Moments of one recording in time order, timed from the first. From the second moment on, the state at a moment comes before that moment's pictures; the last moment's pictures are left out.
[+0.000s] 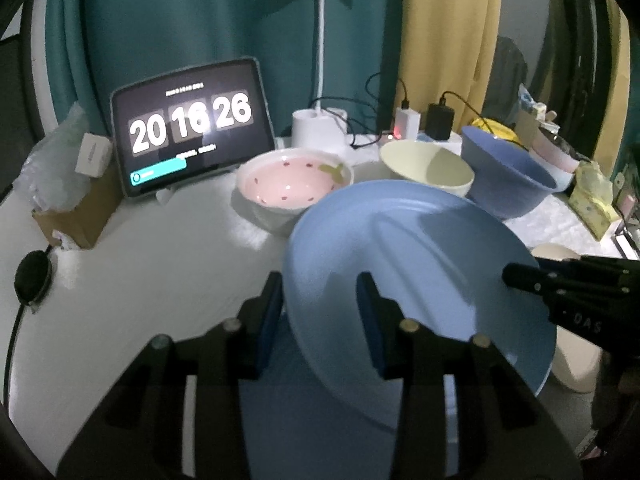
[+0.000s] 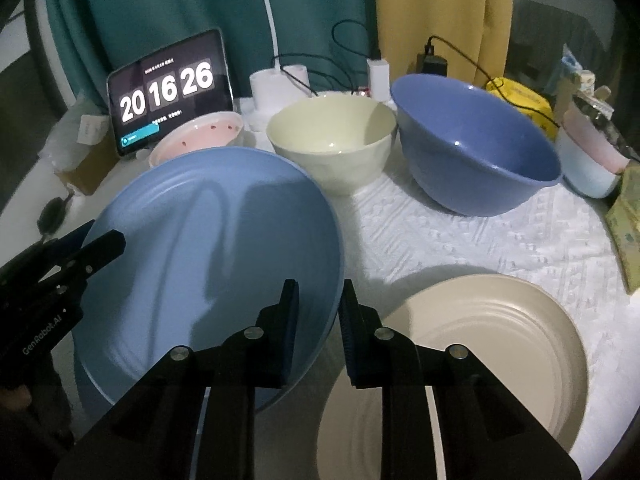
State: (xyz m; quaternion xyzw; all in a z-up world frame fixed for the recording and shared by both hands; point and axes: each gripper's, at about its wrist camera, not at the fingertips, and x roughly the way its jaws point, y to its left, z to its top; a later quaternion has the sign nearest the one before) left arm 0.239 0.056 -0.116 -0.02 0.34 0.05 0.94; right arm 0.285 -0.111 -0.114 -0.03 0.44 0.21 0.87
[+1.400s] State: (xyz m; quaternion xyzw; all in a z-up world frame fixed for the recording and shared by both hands) left arm 0.221 -0.073 -0.106 0.05 0.36 0.01 0.93; right arm 0.238 -0.242 -0.100 0.05 0.39 0.17 0.90
